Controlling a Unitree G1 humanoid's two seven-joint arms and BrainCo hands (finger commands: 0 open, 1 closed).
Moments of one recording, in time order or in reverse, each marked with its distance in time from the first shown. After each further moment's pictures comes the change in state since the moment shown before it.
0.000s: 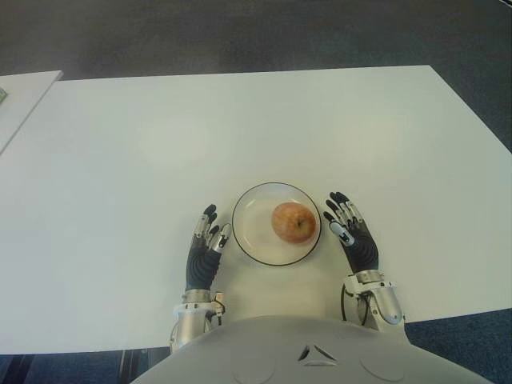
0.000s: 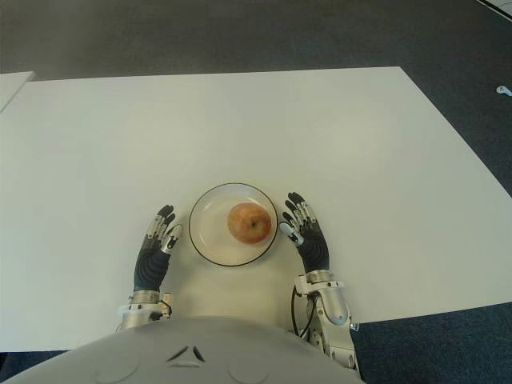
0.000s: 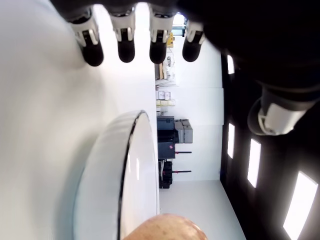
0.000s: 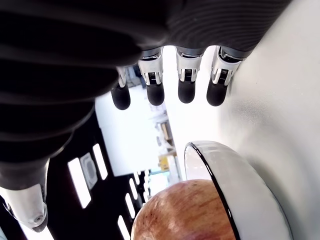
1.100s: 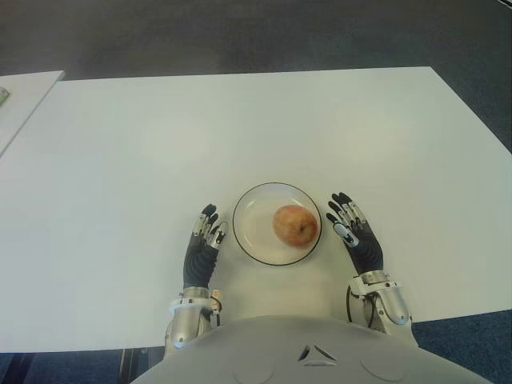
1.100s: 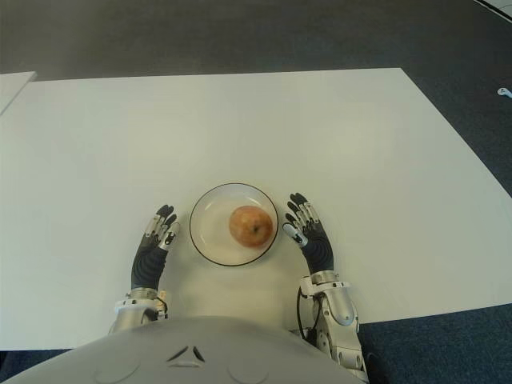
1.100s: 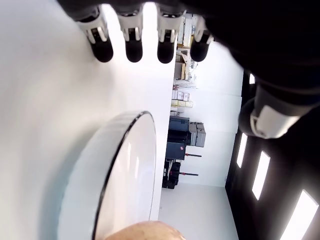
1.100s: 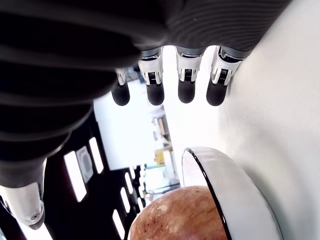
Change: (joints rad) left arm -0.001 0.018 -0.018 -0.071 -0.093 0.154 -0.007; right arm 0.001 -0.037 -0.021 -0.010 0.007 0.021 0.018
